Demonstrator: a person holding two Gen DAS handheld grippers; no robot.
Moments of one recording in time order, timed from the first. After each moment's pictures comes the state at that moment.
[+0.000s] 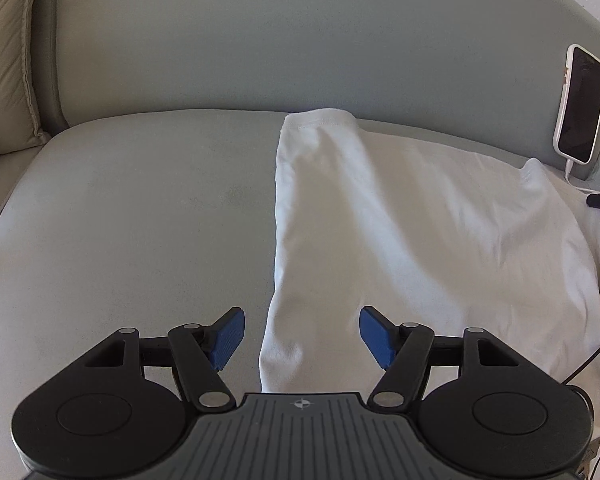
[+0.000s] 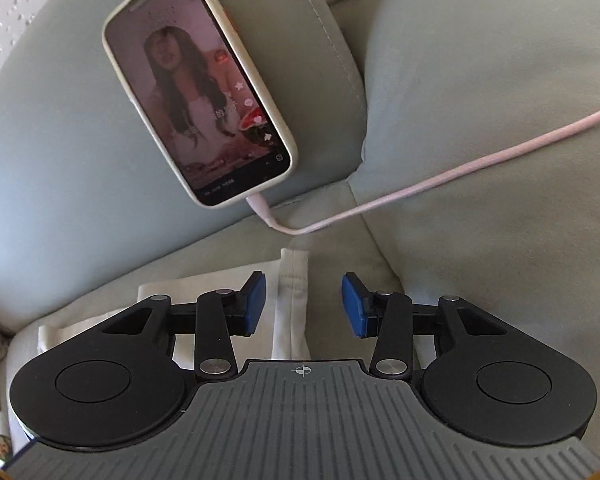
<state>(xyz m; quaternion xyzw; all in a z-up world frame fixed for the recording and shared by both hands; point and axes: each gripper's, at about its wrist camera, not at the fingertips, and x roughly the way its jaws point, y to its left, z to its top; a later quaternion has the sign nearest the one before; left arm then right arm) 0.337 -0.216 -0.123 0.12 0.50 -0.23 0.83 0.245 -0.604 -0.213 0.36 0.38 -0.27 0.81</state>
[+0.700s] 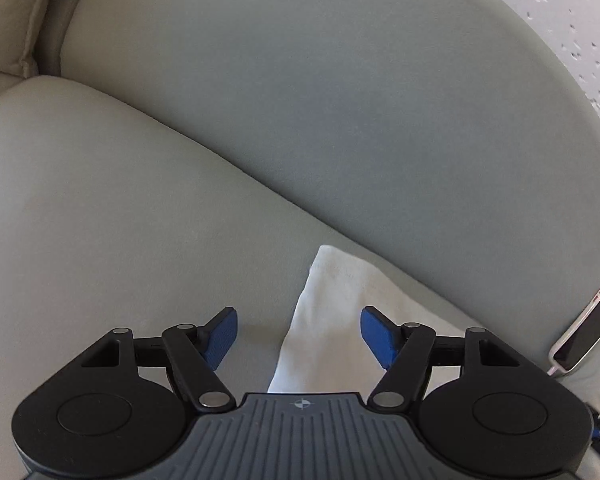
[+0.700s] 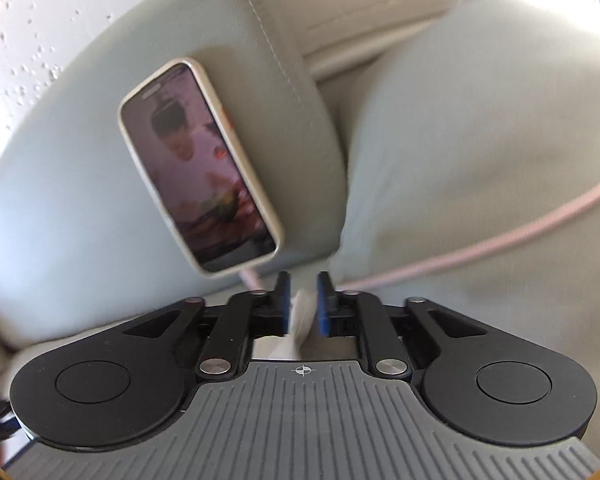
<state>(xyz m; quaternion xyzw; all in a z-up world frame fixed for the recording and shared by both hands) 0.476 -0.200 -0.151 -0.13 0.50 -0.21 0.83 0.201 -0.615 -0.179 0.35 0.32 -0.26 0.84</state>
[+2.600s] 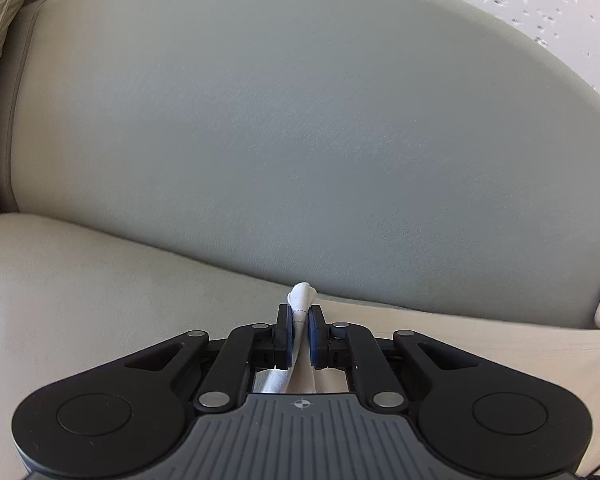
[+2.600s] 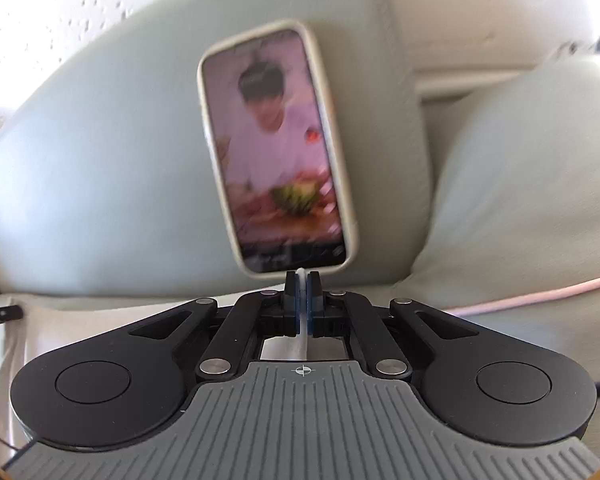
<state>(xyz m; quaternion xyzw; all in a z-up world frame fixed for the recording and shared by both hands) 0.477 -0.243 -0.145 0.03 0.38 -0.24 0.89 0.235 -0.565 -0.189 0.20 0.29 -0.25 0.90</state>
